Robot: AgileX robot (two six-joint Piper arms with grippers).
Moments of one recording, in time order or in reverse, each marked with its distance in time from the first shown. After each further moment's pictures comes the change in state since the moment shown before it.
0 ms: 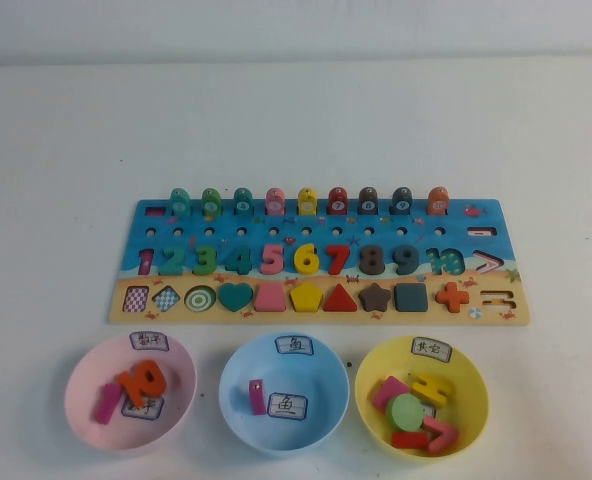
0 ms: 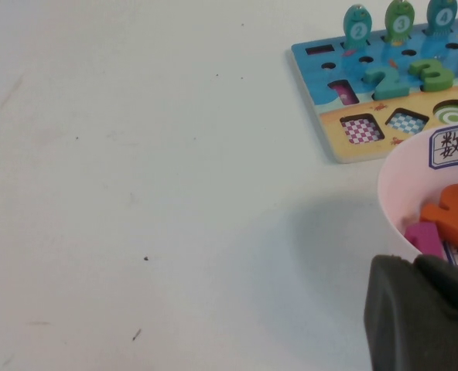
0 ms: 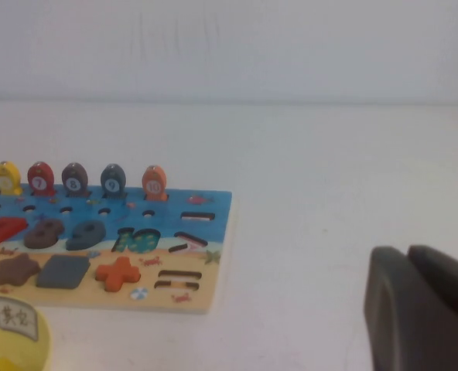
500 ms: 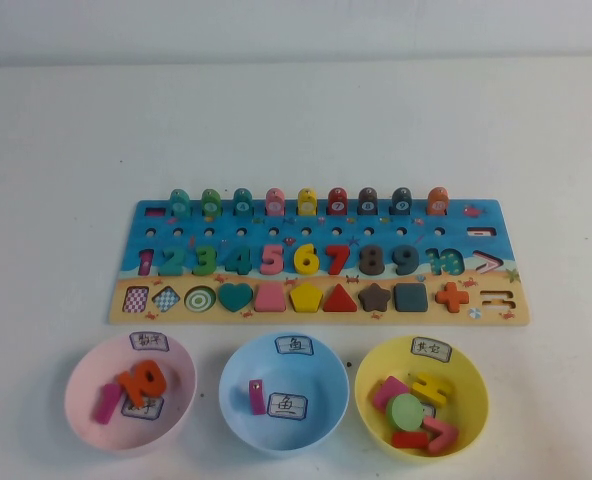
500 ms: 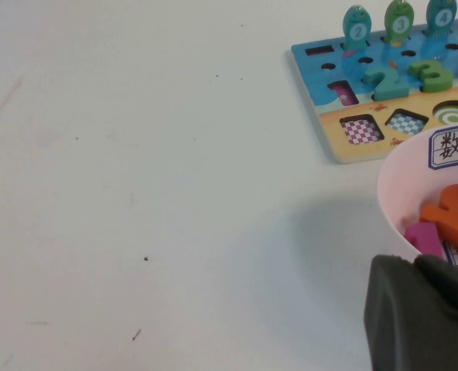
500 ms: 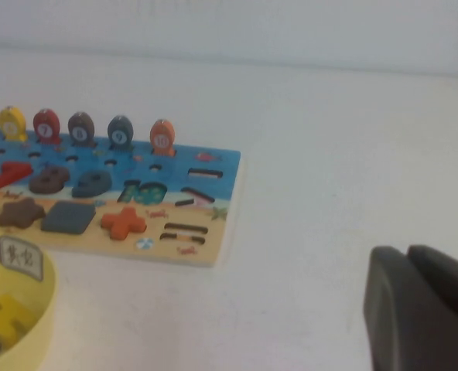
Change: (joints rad) right arm -0.004 0.000 0.000 0.150 0.072 -0.177; left arm 0.000 0.000 0.000 0.000 0.000 0.000
